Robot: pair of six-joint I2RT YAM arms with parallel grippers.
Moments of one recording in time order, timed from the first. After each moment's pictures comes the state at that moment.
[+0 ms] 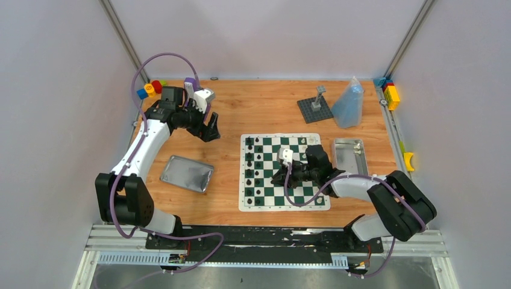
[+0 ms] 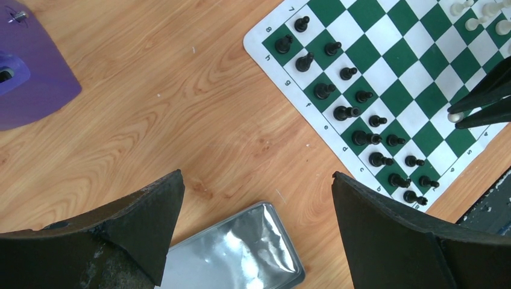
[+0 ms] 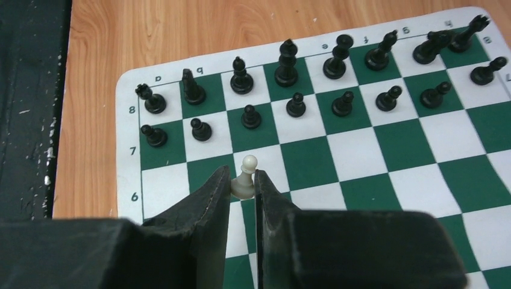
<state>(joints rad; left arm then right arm) -0.11 1.45 1.25 -0.69 0.57 0.35 0.58 1.41 0.43 0.47 -0.78 -0.33</state>
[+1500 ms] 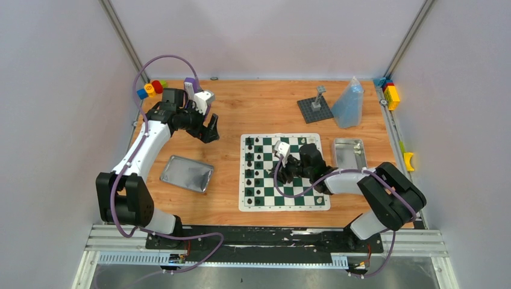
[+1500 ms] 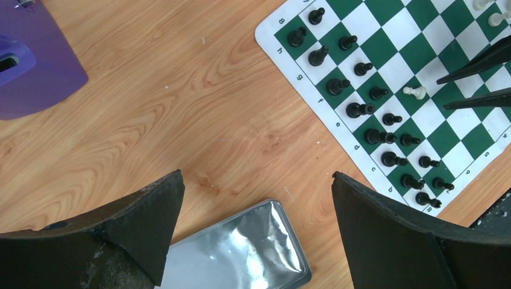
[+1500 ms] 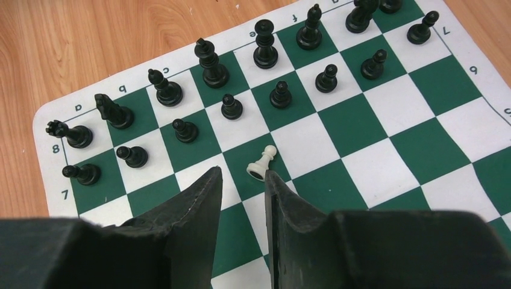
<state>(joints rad) -0.11 1.45 1.22 -0.67 0.53 0.35 0.63 1.53 0.47 0.56 -0.52 -0.20</state>
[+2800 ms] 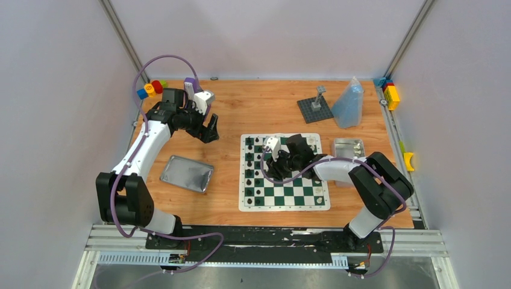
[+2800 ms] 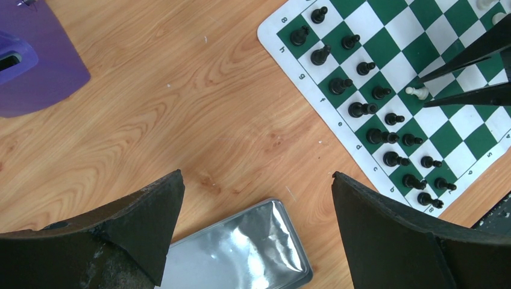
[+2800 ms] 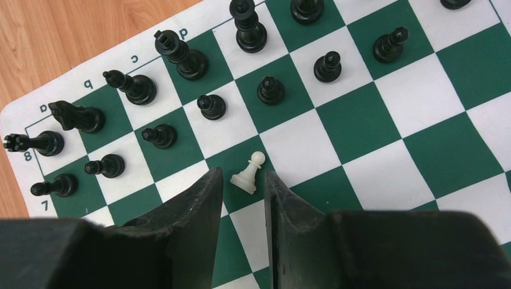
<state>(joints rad) -0.11 1.45 1.22 -0.67 0.52 0.35 0.65 1.63 0.70 0.21 -0.47 -0.24</state>
